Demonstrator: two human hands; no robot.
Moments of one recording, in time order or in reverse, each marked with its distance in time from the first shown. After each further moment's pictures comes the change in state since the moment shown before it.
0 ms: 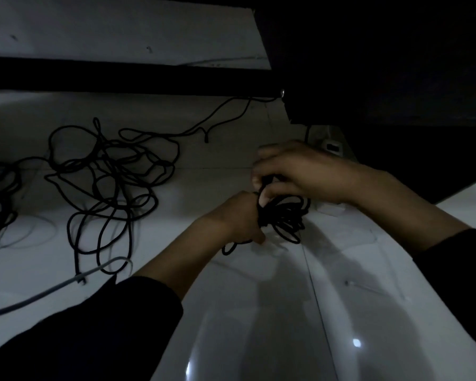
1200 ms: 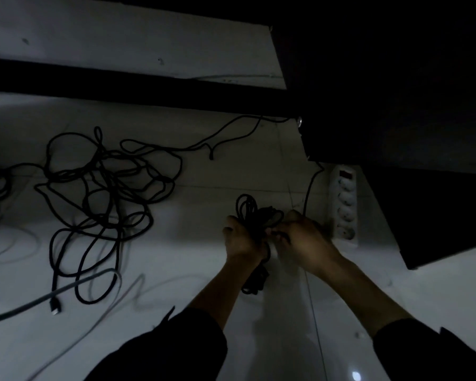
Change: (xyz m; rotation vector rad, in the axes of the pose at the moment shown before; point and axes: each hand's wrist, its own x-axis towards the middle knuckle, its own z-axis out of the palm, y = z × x) left_hand 0.087 -0.047 0.073 -0.583 0.539 -0.525; right_hand -0.011 0.069 0.125 0.129 0.003 0.610
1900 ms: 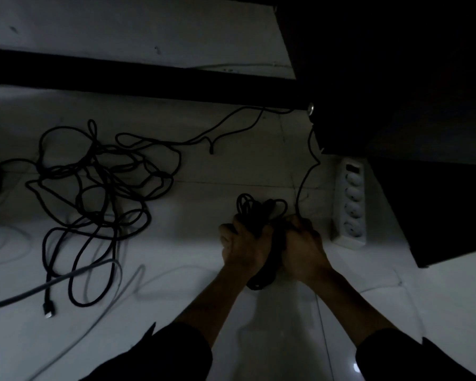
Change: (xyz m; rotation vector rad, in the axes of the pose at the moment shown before) left_hand -0.003 -0.003 -0.005 0.100 -0.096 -0.015; right_hand 0.010 0.011 0.051 -0.065 0.167 0.141
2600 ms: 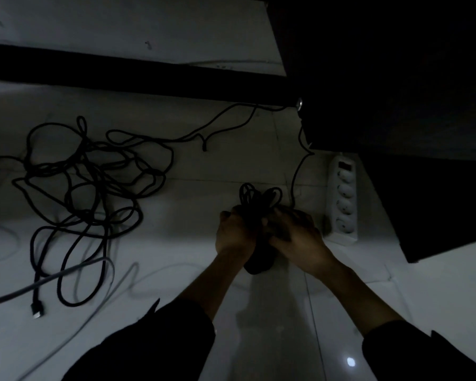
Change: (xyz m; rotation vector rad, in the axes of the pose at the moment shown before) left_hand 0.024 0.004 0.001 0.127 0.075 0.090; right_hand 0.006 0.021 -0.007 0.167 0.045 -0.076
